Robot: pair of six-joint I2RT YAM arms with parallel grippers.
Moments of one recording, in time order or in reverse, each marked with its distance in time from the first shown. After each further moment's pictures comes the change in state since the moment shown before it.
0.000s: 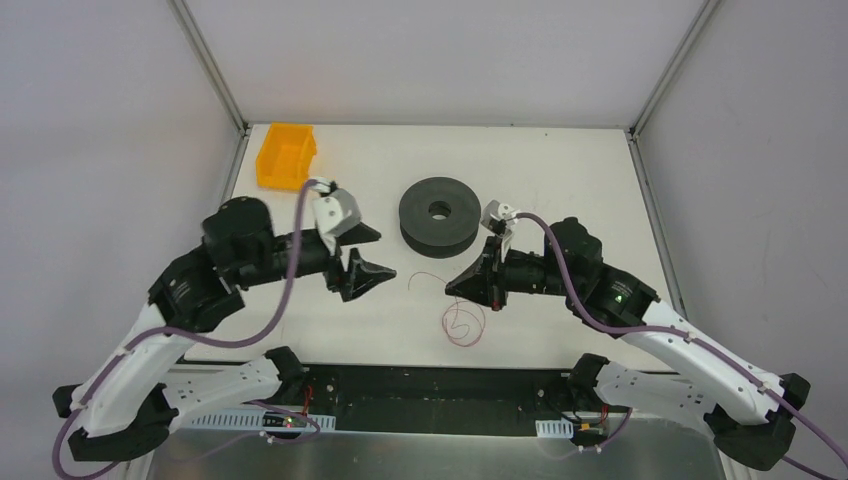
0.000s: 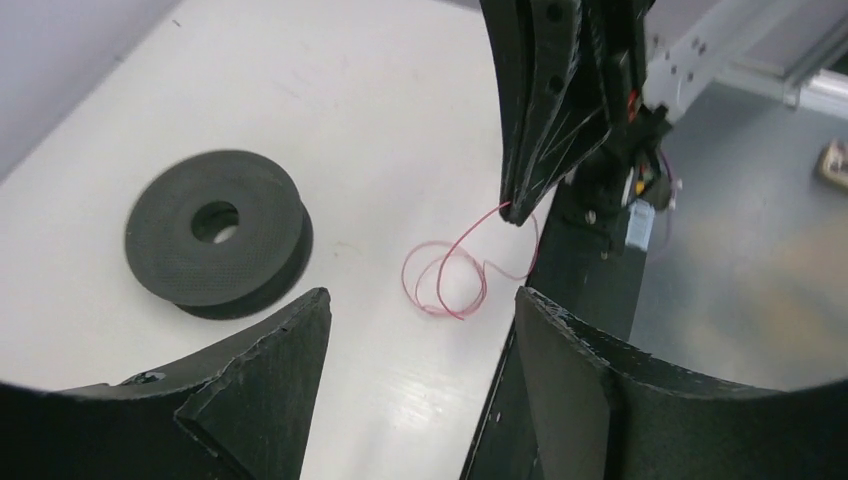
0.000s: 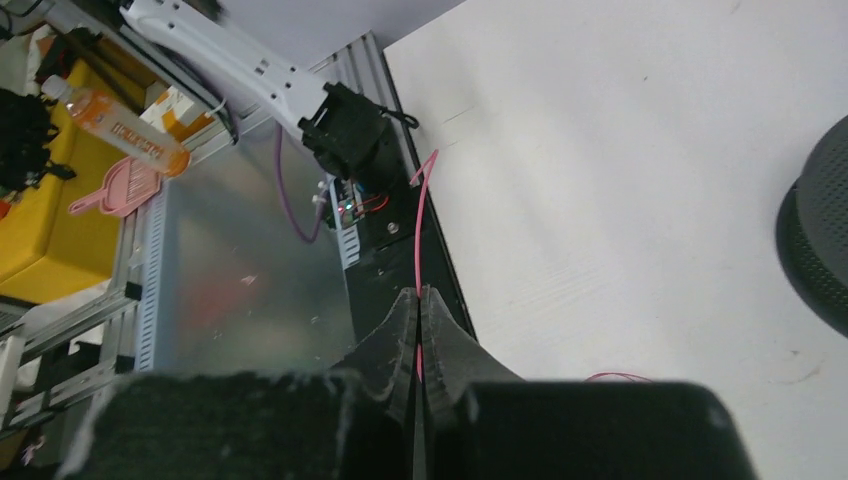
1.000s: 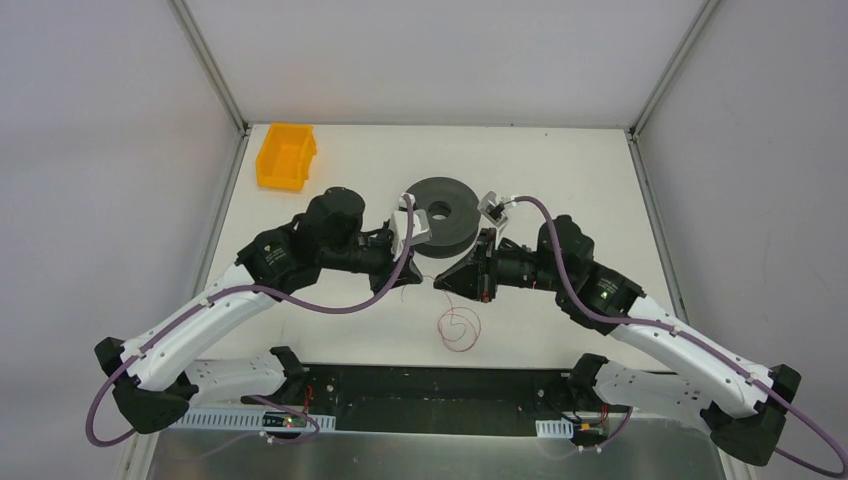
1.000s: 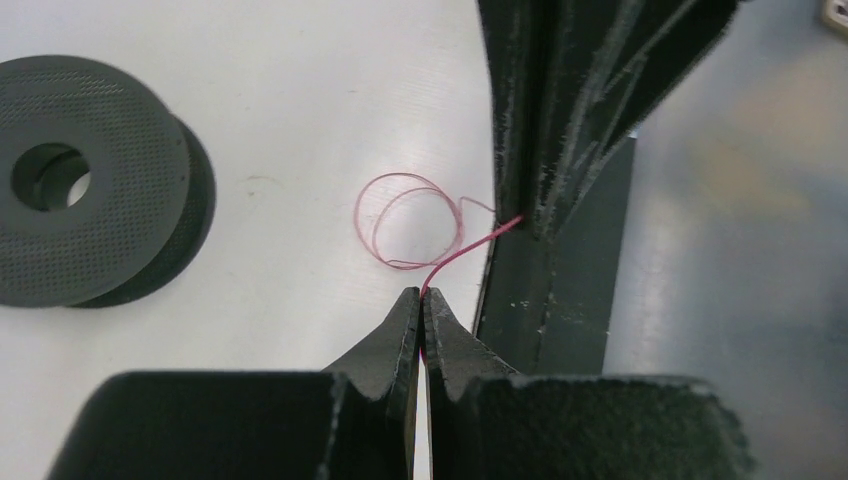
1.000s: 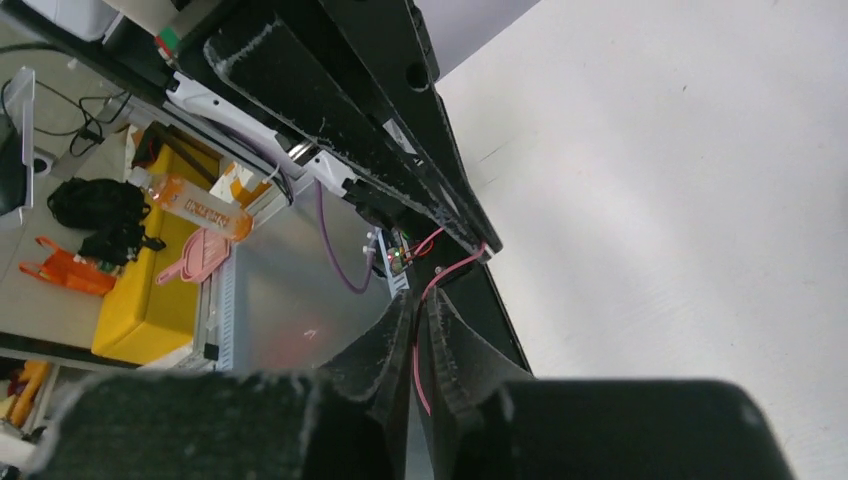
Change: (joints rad) left arm 0.000 0.253 -0.114 -0.013 0.236 0.127; right arm -0.002 0.043 -0.012 0.108 -0.043 0.200
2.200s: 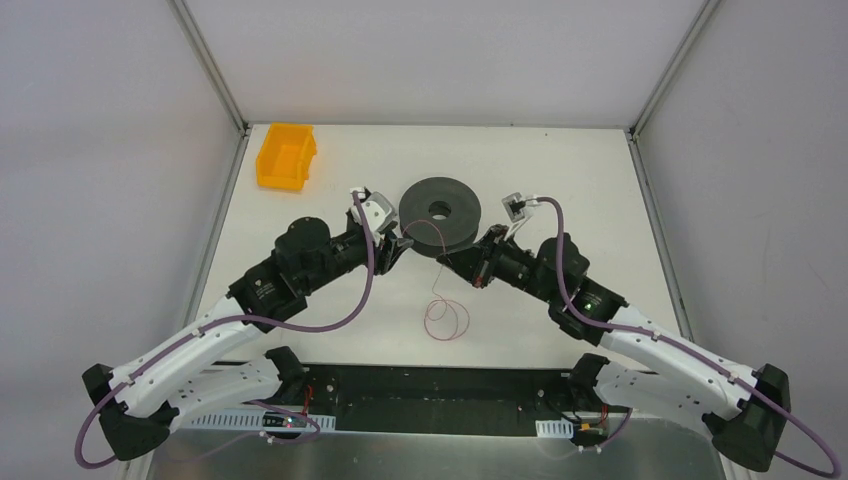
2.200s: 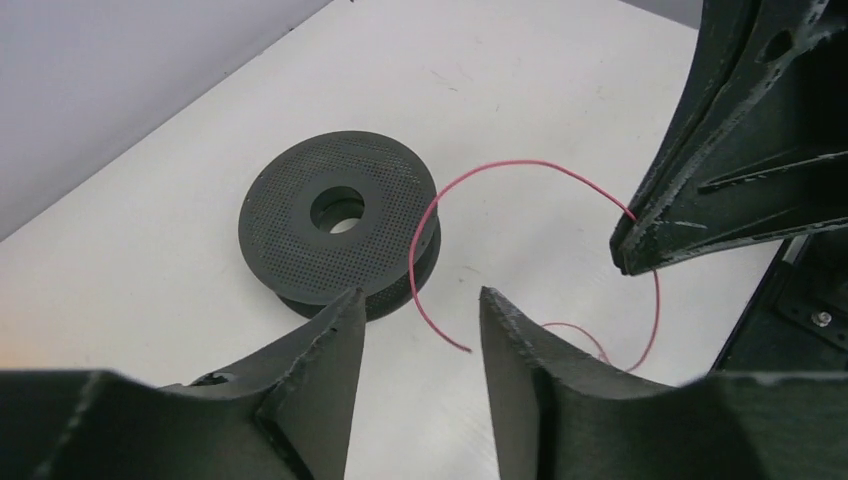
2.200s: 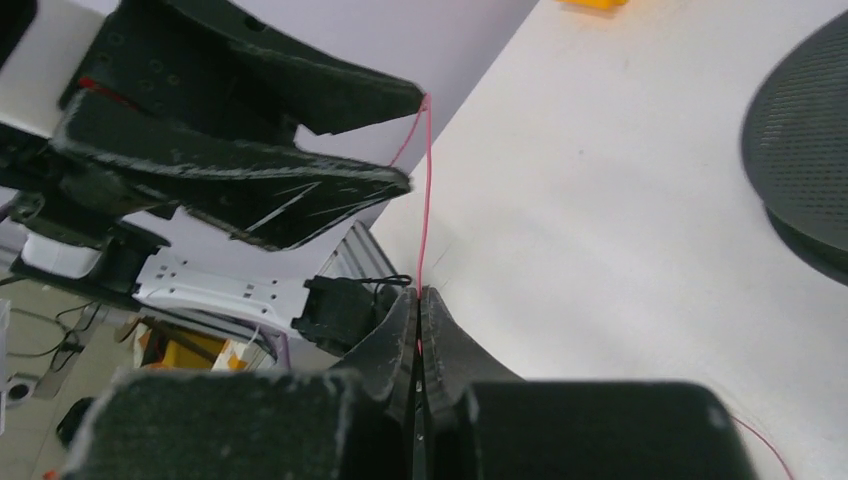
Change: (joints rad) left arm 0.000 -0.220 -0.344 0.514 -0.533 -0.080; right arm -0.011 -0.029 -0.267 0.400 0.320 0.265
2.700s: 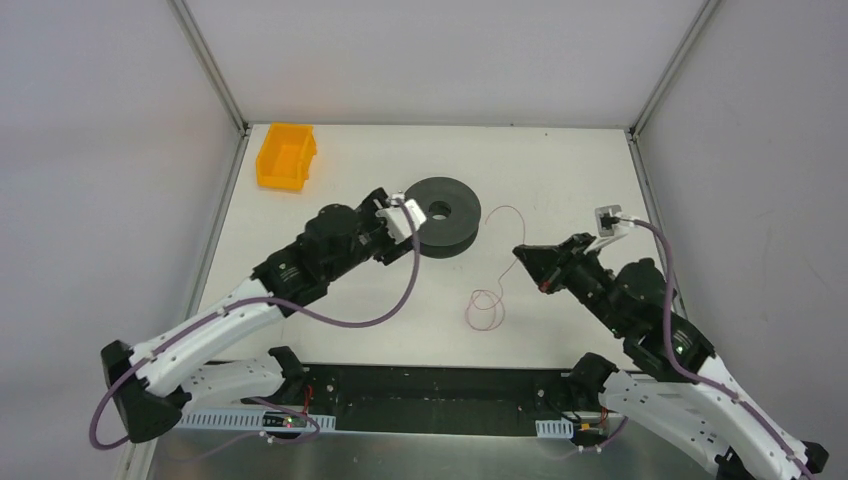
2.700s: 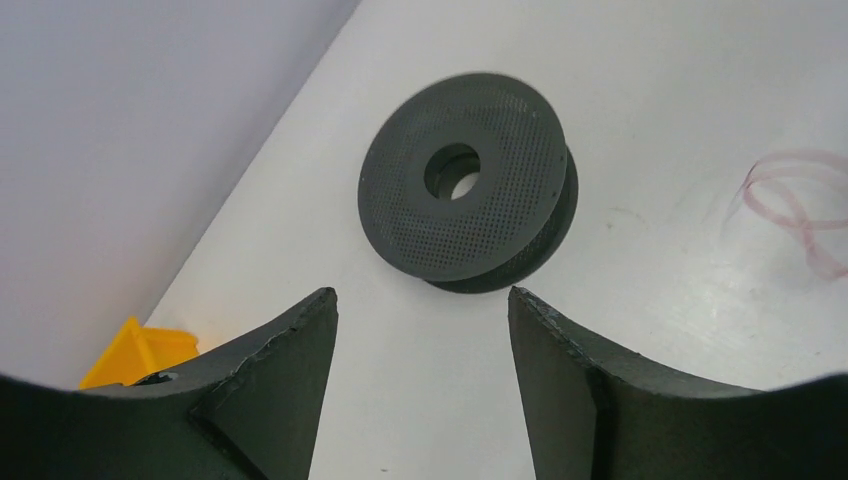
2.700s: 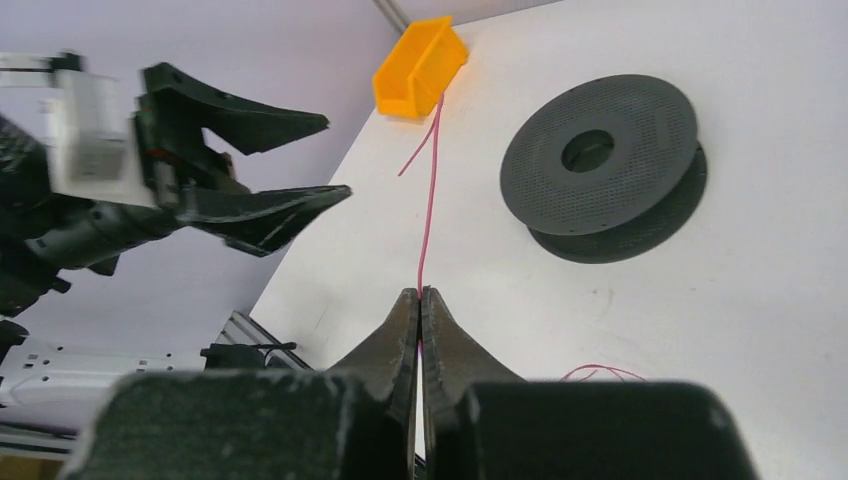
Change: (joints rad) left arm 0.000 0.082 0.044 -0.026 -0.125 0.355; right arm -0.081 -0.354 0.137 -0.553 0.311 -0.137
